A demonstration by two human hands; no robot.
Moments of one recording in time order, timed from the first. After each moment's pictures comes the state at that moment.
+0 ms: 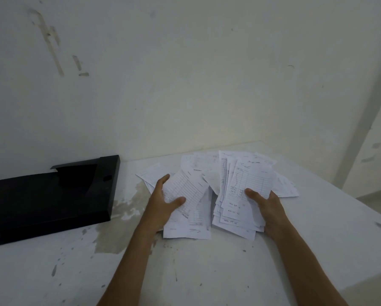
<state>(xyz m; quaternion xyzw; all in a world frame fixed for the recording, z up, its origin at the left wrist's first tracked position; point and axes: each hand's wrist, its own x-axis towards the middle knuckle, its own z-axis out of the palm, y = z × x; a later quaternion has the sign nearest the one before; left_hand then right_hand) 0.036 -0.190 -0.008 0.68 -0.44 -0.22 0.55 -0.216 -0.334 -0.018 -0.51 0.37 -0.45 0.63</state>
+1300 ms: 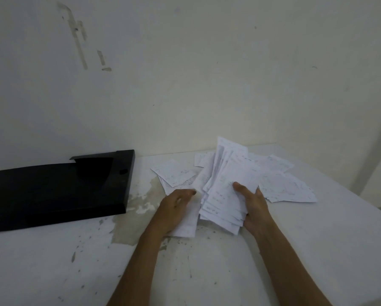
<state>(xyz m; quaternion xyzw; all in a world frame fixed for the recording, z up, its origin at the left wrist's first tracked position) 0.031 -0.166 -0.007 0.70 -0.44 -0.24 0.51 -0.145 -0.299 -0.003 -0.43 0.31 -0.45 0.72</state>
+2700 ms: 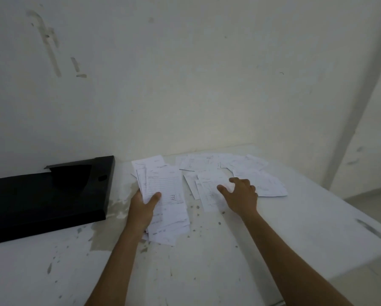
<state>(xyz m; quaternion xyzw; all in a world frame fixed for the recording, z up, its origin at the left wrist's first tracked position) 0.043 -0.168 -0.012 0.67 -0.32 -0.20 0.63 -0.164 -0.345 -0.014 -0.76 0.56 -0.27 0.21</state>
